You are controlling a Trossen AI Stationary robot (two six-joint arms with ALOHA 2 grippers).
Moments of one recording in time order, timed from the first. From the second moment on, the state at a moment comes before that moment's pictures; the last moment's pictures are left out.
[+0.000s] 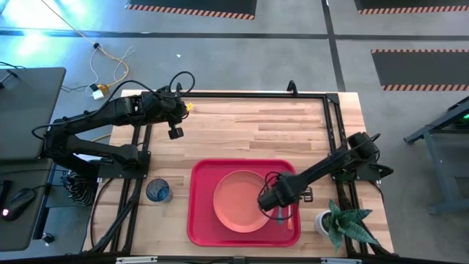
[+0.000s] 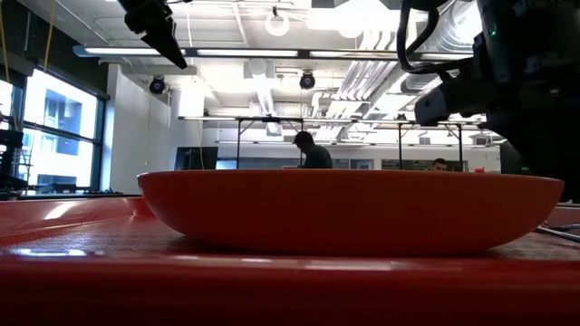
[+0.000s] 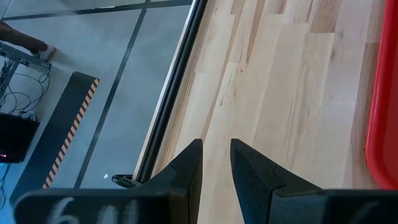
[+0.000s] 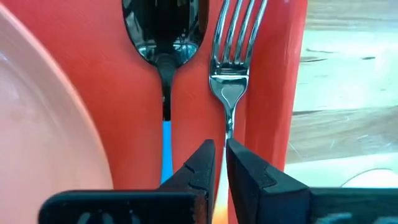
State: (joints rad) left arm 0.30 1.03 1.12 -0.92 -0.37 0.27; right arm 0.46 1.87 1.26 -1.09 -0.07 2.02
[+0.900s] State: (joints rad) left arm 0.23 0.96 1.12 -1.01 -0.27 0.08; right arm 0.46 1.75 1.45 -1.21 0.21 2.03
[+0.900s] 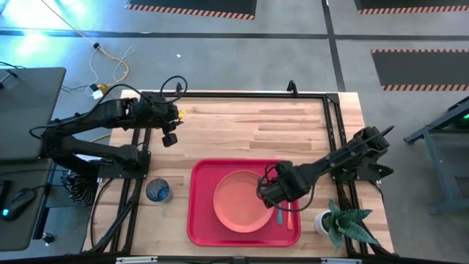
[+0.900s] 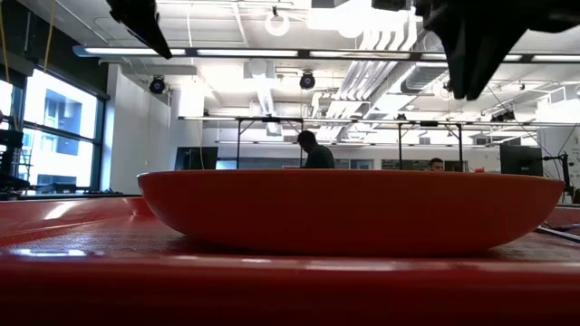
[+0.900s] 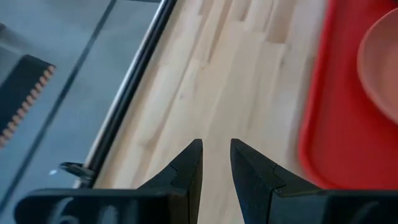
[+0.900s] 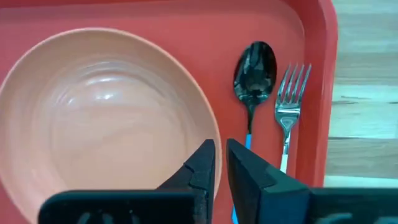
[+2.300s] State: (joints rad) left arm 0.14 0.93 1.12 -1.05 -0.14 -0.51; right arm 0.39 1.78 1.59 -1.06 0.04 1.53
